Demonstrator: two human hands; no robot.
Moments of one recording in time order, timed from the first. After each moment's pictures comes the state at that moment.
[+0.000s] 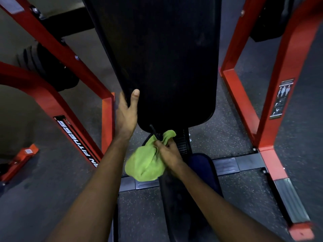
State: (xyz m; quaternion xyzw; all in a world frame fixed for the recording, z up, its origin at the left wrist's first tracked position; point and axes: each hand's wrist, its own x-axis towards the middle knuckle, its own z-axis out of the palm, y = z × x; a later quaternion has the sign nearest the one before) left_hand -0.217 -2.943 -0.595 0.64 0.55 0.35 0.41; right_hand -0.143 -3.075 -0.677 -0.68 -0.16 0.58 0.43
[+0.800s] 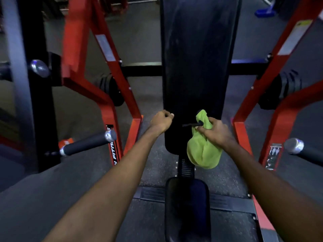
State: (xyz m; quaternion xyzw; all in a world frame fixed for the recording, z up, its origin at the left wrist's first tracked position) left_hand -0.213 -2.982 -0.377 0.66 0.65 0.15 0.35; right_hand -0.006 -3.072 -0.398 -0.76 -0.49 0.32 0.26
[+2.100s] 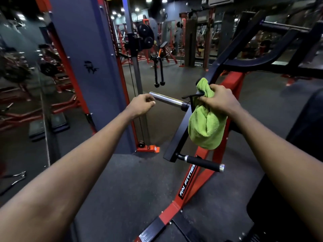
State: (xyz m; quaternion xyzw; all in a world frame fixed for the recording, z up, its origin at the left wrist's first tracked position) left_hand -0.666 -3.184 -0.029 0.55 0.77 0.31 0.06; right_hand -0.379 -3.072 -0.010 -0.43 -0.82 0.19 0.32
